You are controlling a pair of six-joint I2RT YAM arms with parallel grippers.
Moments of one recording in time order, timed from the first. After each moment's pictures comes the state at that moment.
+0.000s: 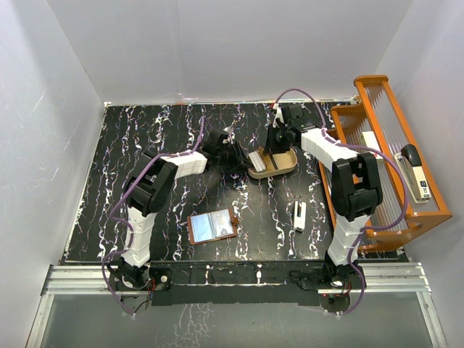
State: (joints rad) left arm -0.57 2.13 1.36 0.05 0.34 -0.86; right arm 0.26 1.90 1.44 -0.43 -0.35 0.21
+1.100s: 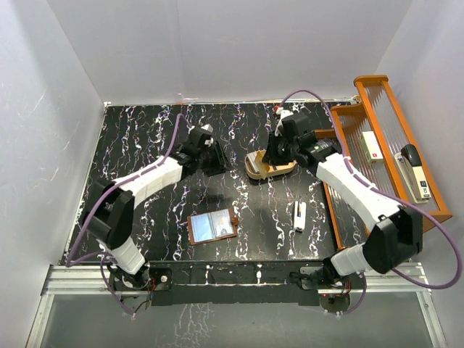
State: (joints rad) left arm -0.57 1.70 1.18 -0.24 0.15 -0.80; right arm 0.43 1.44 1.27 -0.57 -0.14 0.33
